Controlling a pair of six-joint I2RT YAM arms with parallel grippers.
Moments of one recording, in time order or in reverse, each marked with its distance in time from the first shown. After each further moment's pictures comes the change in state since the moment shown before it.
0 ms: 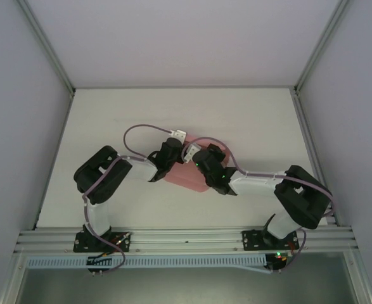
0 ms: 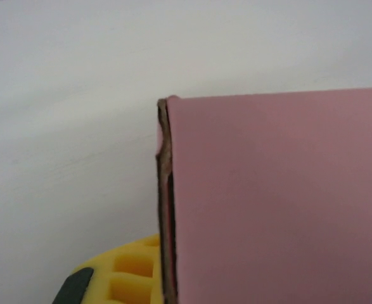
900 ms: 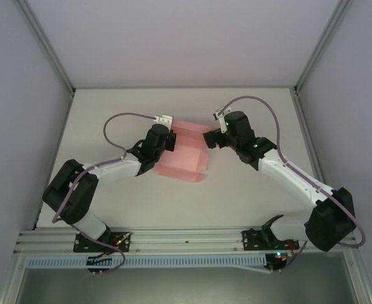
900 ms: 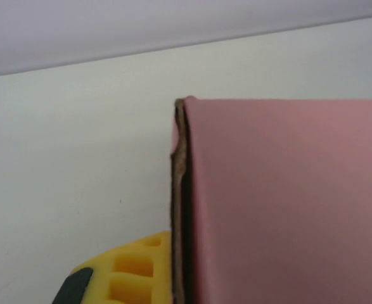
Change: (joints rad) left arm 0.052 -0.290 0.036 -0.271 -0.008 -0.039; right arm -0.332 -0.216 0.327 -0.523 -0.568 0.600
